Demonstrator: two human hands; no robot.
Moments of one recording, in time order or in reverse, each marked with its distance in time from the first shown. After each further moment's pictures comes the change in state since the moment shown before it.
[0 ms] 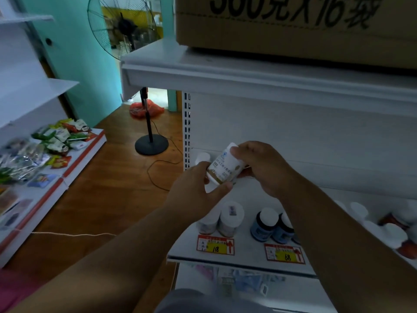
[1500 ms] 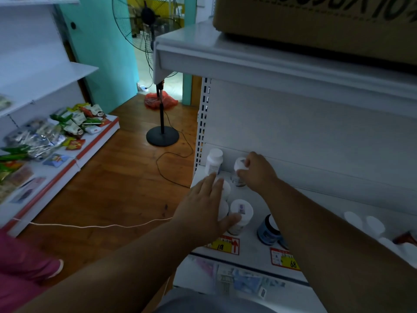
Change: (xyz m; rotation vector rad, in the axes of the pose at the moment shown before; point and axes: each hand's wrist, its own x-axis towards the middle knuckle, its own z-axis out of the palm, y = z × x) left_hand -0.034 -0.026 0.029 0.390 -0.207 0.073; right_hand 0.079 0.086 0.012 -0.831 0.124 -0.022
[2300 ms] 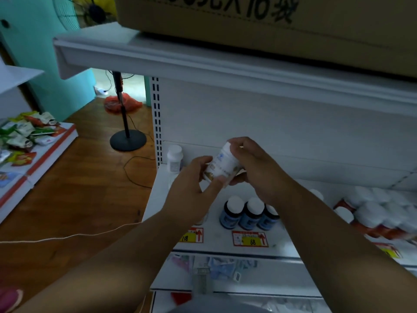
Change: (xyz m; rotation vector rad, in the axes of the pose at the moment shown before) left_hand 0.019 0.070 -0.013 -0.694 0.307 0.020; right_hand -0.126 -0.017 -0.111 0.759 -0.027 0.002
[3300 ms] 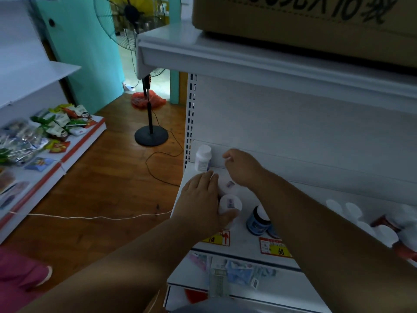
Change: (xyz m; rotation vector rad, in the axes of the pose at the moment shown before) left_hand -0.016 -0.054 -0.026 0.746 -0.231 0.043; right_hand 0.098 0.048 0.078 -0.777 -0.110 0.000
